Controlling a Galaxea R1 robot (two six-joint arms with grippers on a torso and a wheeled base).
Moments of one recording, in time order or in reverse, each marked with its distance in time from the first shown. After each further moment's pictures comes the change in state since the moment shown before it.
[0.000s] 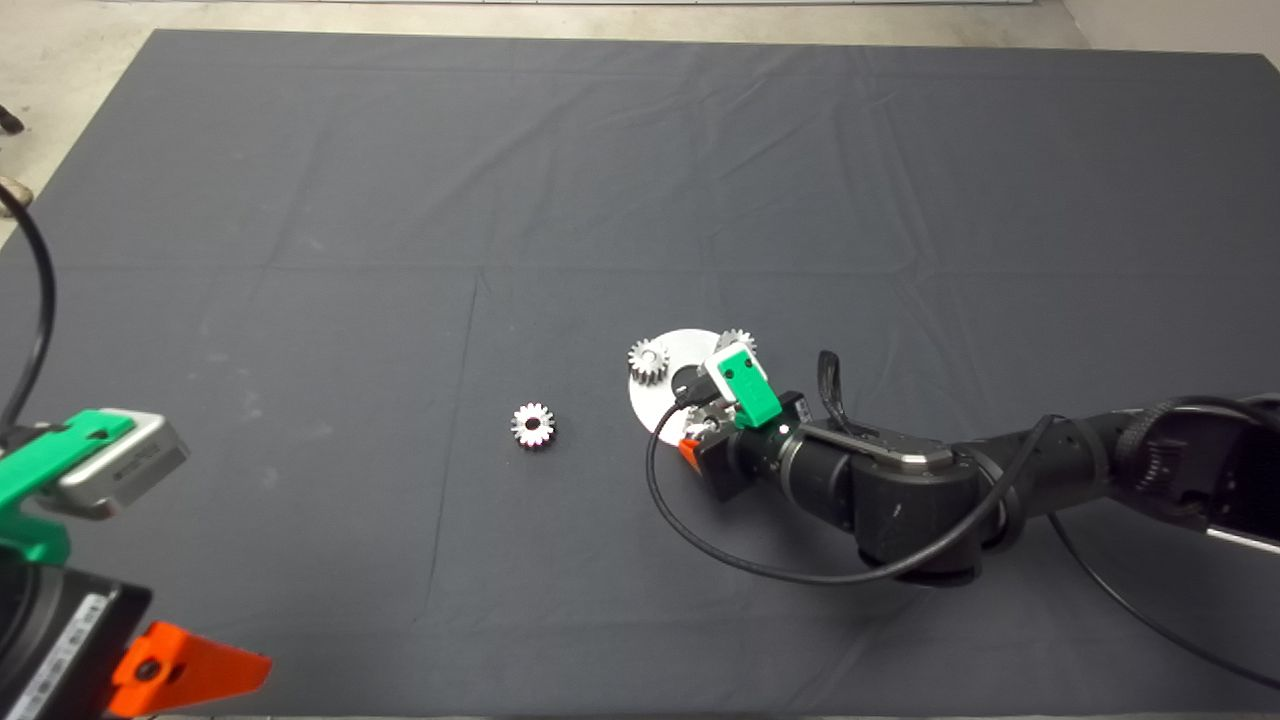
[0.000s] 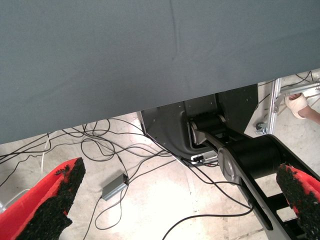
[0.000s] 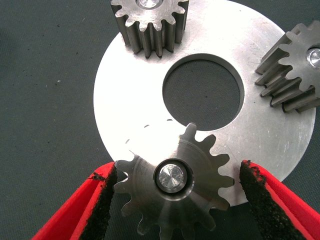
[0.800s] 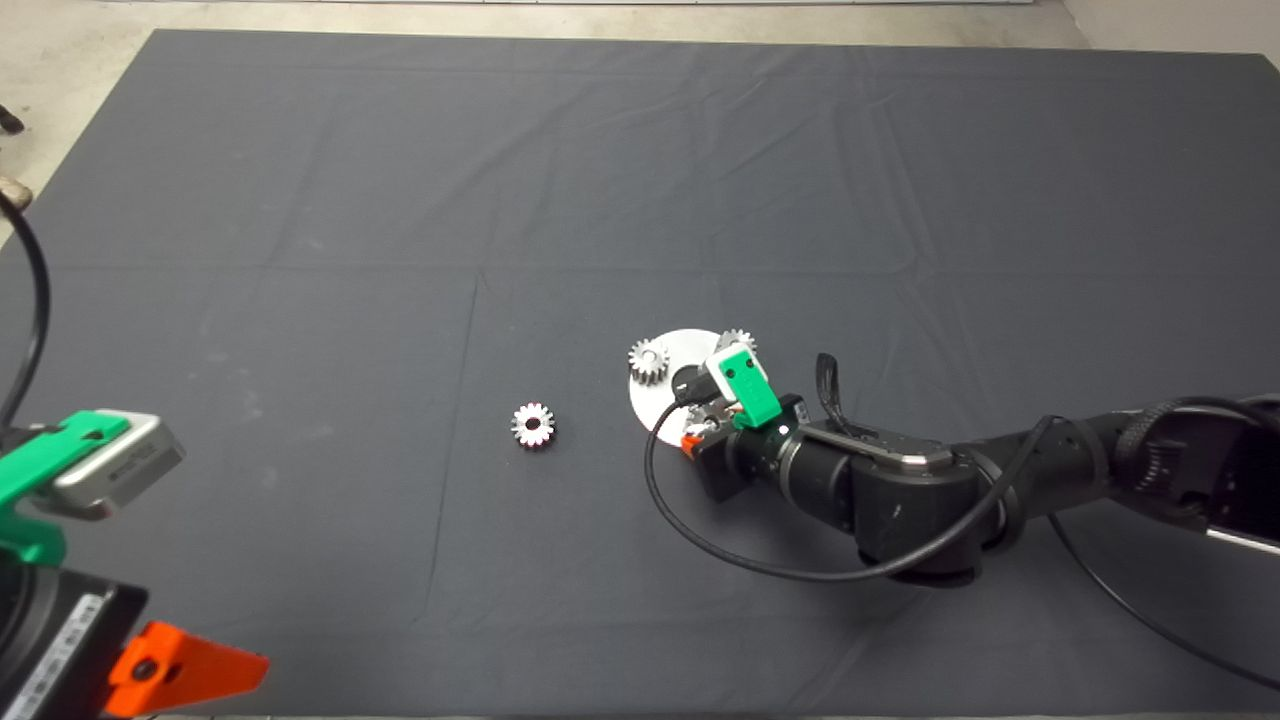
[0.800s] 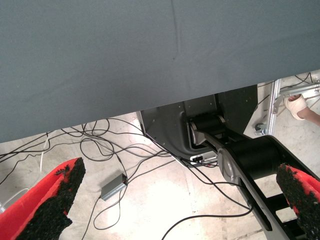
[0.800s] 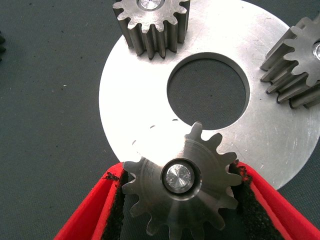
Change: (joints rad) left arm 0.000 -0.008 0.000 0.000 0.000 0.000; right arm -0.001 0.000 0.000 0.000 0.015 0.044
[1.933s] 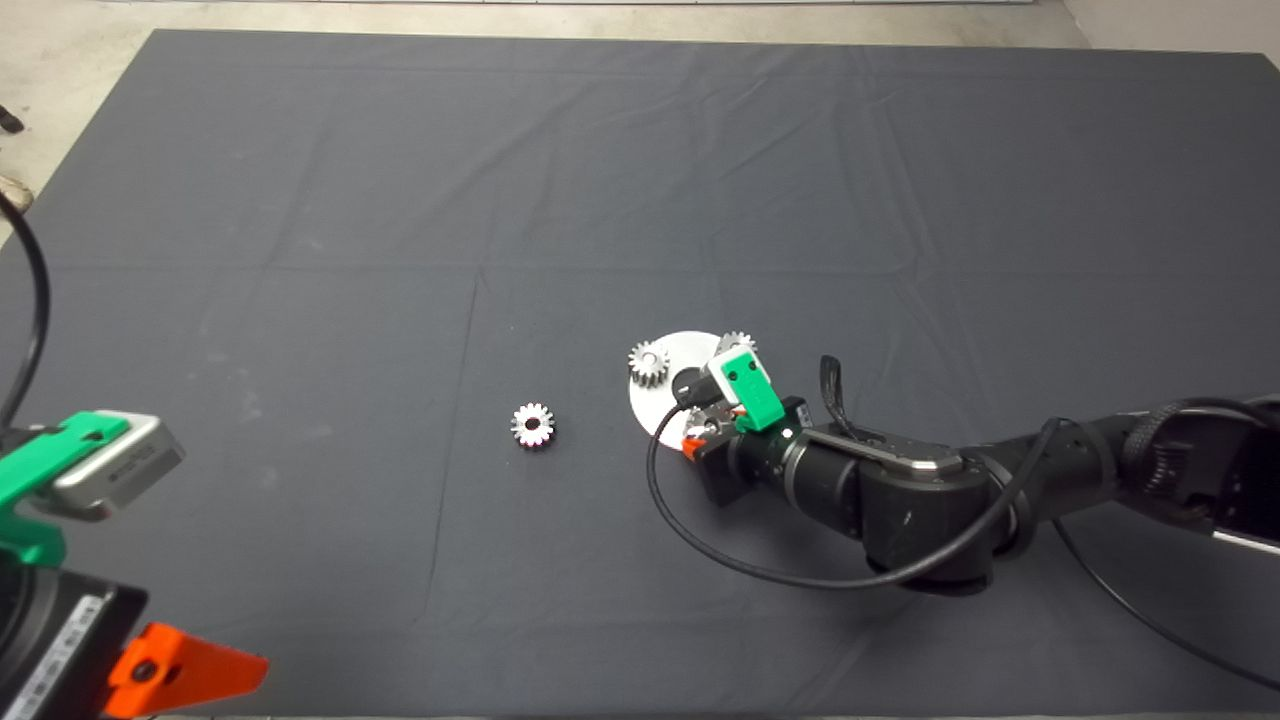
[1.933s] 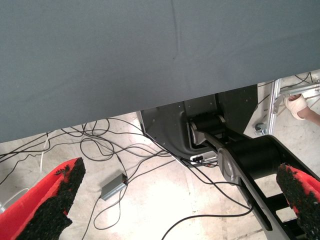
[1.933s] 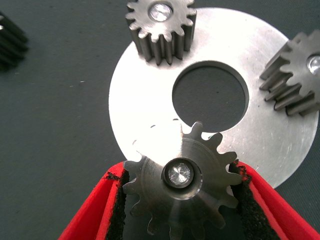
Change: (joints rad) left arm 0.000 -0.001 0.001 0.000 0.000 0.000; right arm 0.000 -0.011 0.049 0.000 -0.010 0.000
